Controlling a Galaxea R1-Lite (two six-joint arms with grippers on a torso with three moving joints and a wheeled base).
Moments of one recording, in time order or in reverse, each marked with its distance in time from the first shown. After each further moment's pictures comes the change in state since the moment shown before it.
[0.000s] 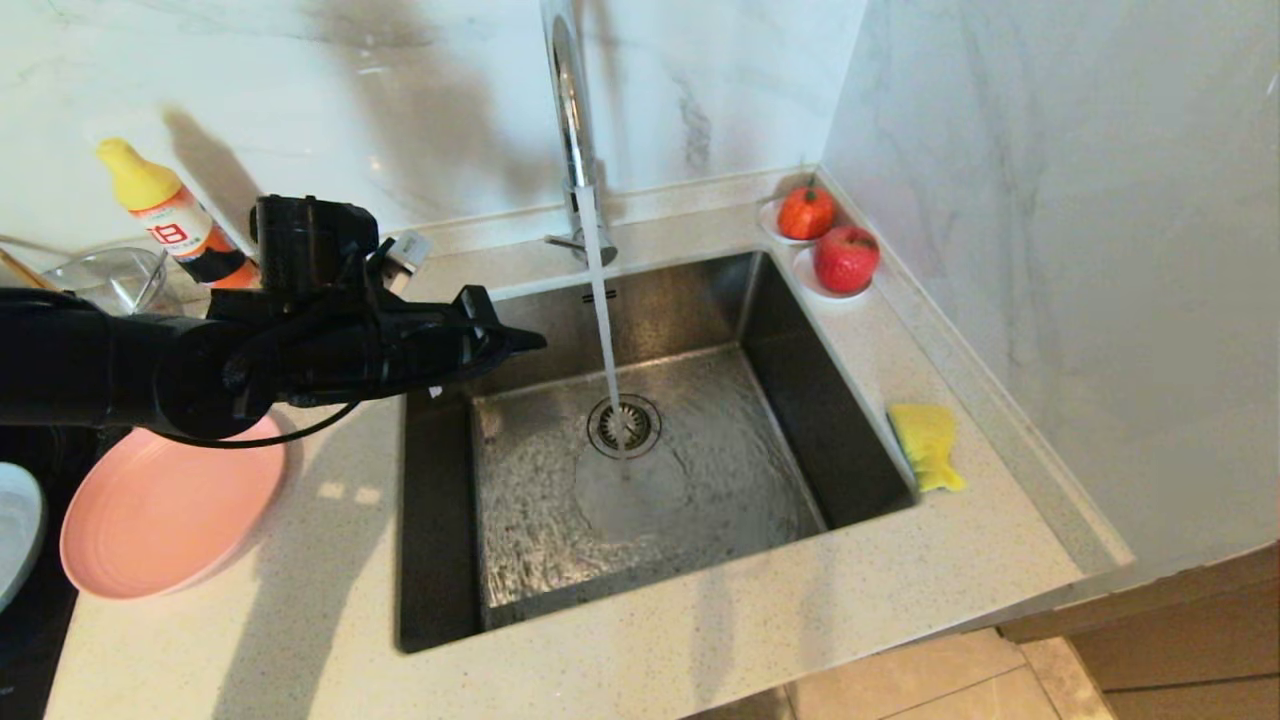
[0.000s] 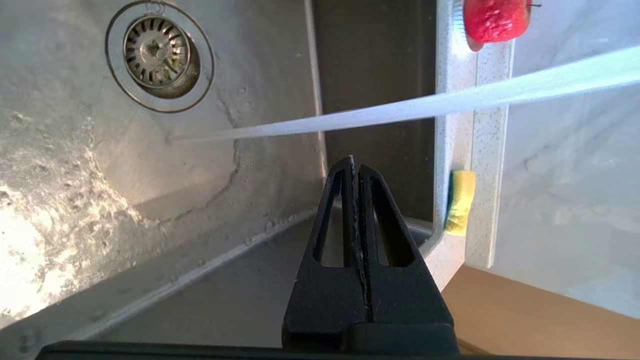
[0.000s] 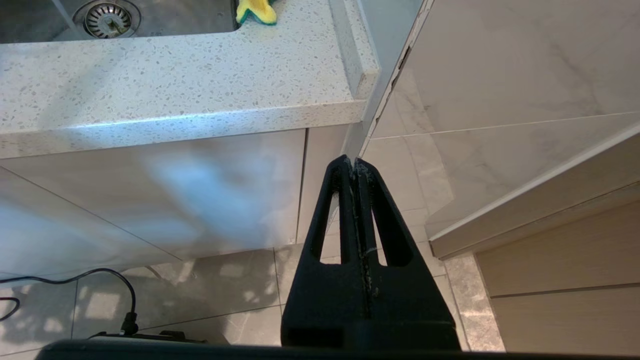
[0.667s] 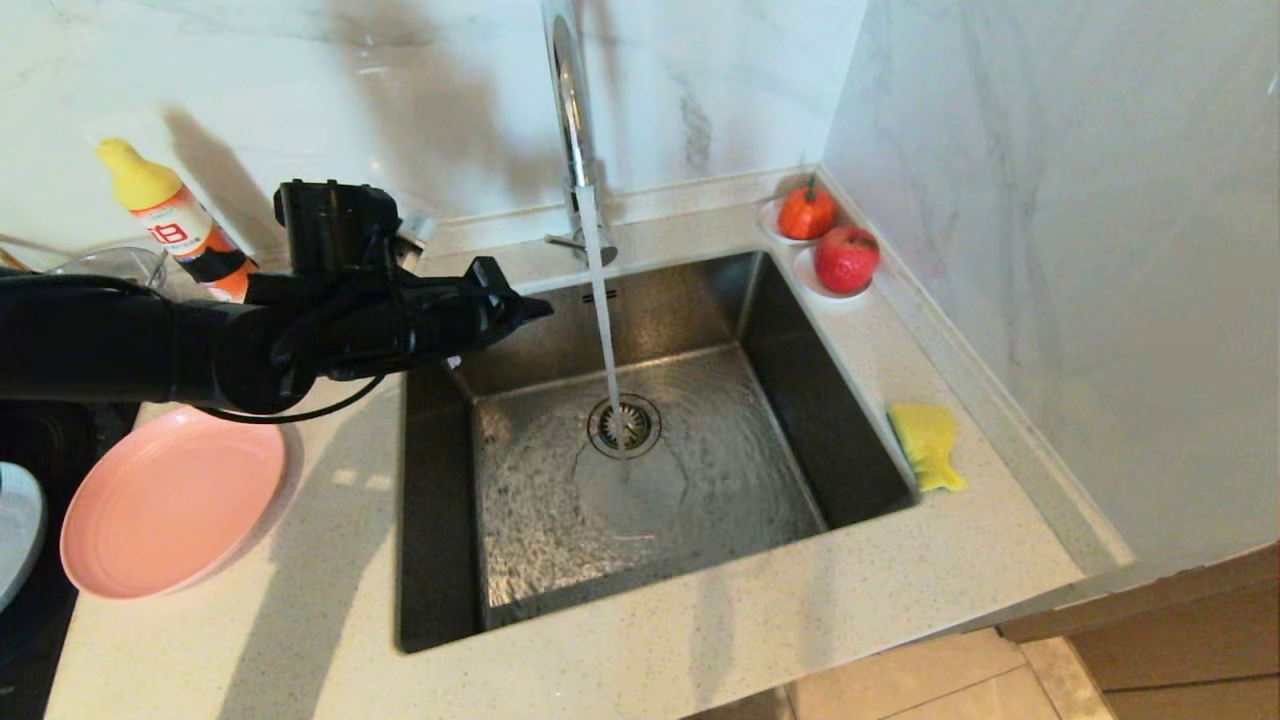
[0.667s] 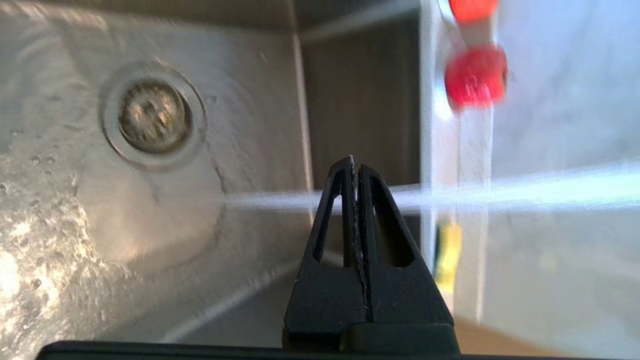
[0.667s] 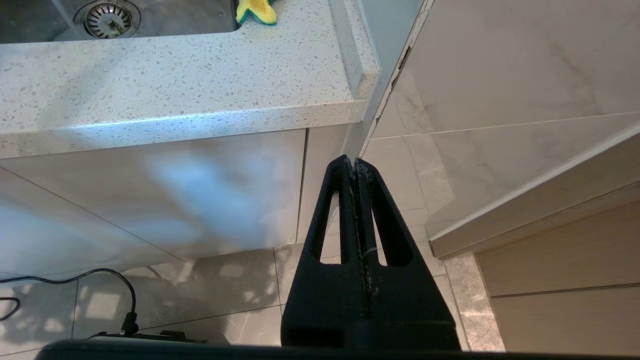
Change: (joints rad) left arm -0.001 0.087 -0.122 -0.066 0.055 -0.067; right arm 0.000 0.000 0.000 0.000 0.000 0.001
